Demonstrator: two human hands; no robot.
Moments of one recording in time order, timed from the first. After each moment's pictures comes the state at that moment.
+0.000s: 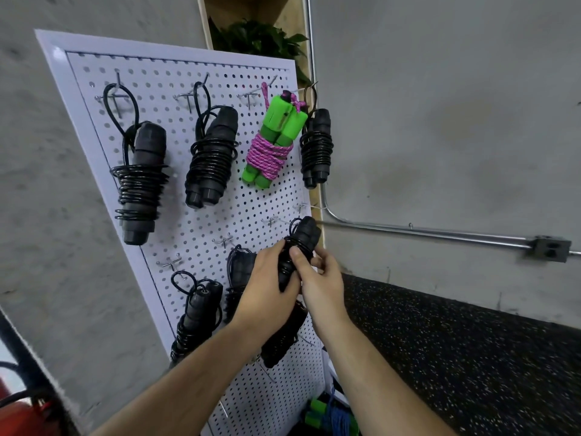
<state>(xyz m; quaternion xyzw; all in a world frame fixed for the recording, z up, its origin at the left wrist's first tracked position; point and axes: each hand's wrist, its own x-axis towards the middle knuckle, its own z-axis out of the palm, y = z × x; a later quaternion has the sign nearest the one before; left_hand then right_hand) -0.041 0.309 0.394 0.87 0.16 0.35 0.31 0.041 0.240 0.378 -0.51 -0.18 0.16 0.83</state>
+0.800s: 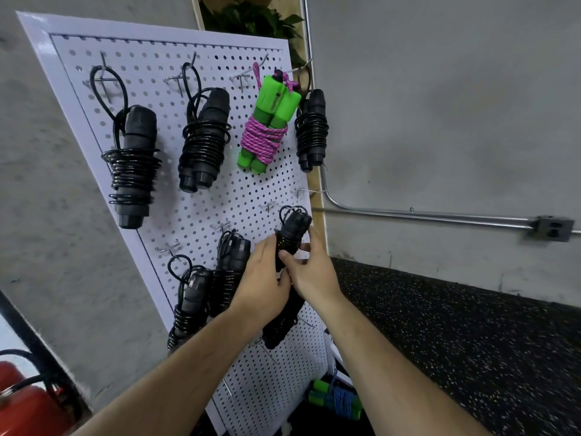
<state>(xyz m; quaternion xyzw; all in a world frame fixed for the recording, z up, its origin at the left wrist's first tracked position) -0.035 0.331 0.372 0.91 0.18 0.29 0.22 0.053 0.246 0.365 -0.68 -0.32 0.07 0.66</state>
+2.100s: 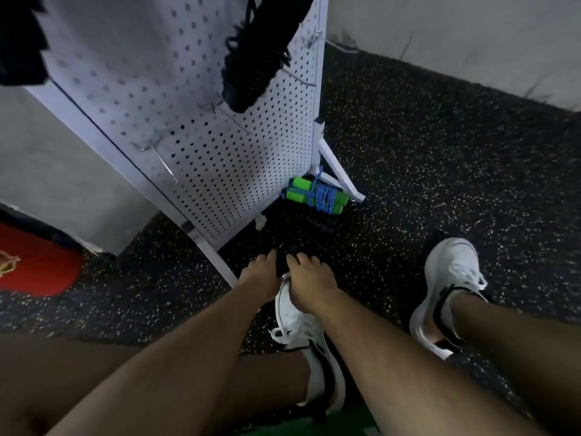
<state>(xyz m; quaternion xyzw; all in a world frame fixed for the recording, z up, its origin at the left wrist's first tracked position) -0.114 0.314 -0.094 0.89 0.31 -0.24 0.21 -0.049 0.195 -0.052 -0.87 -0.43 0.26 0.00</state>
